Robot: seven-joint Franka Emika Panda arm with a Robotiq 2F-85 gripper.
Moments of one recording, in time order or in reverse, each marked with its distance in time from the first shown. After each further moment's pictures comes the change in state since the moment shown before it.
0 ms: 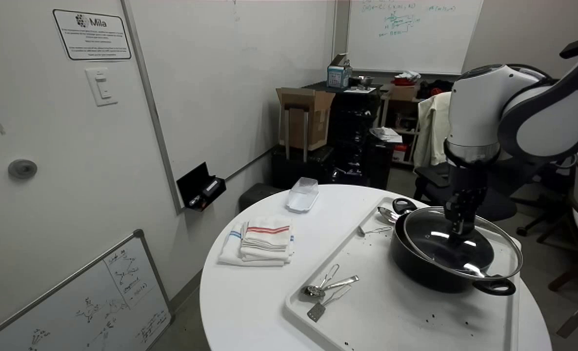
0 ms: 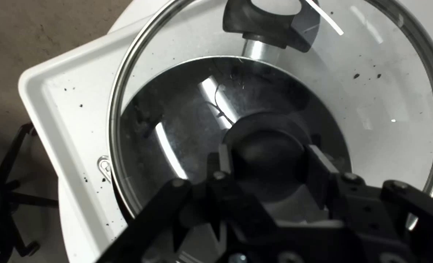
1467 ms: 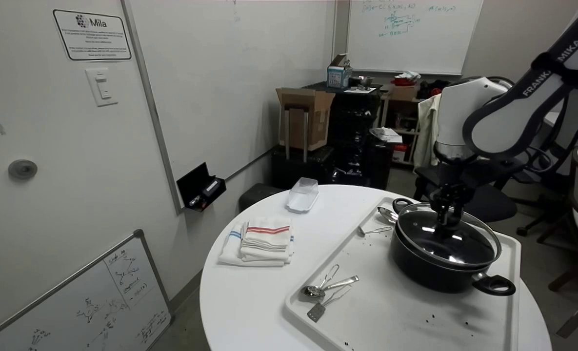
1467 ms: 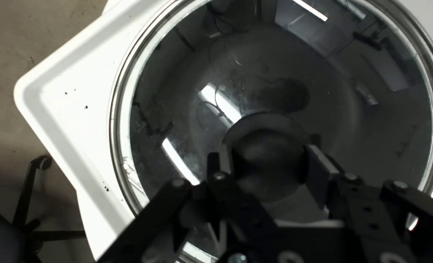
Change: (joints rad) arm -0.097 0.146 -0.014 0.152 0.113 0.004 0.000
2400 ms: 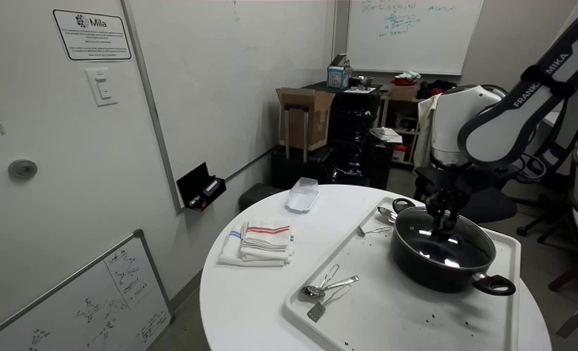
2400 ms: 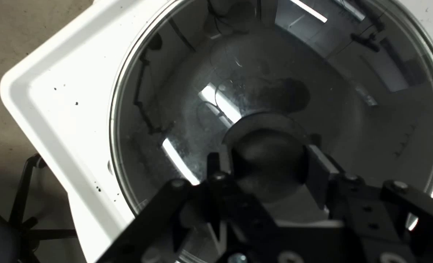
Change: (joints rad) arm 0.002 0.049 0.000 0.025 0.003 0.031 0.000
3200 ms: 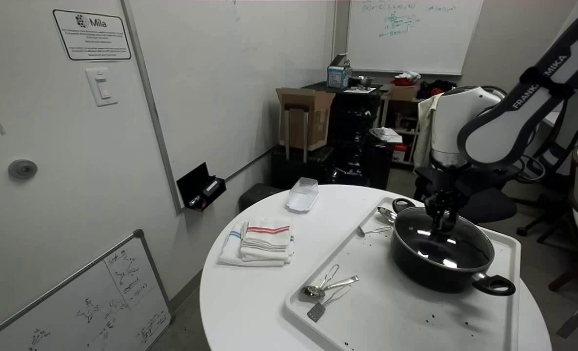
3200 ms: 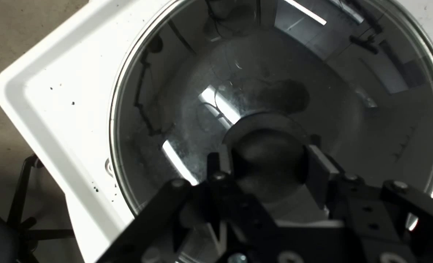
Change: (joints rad) arm 0.001 0.005 0.001 0.000 0.008 0.011 -0.001
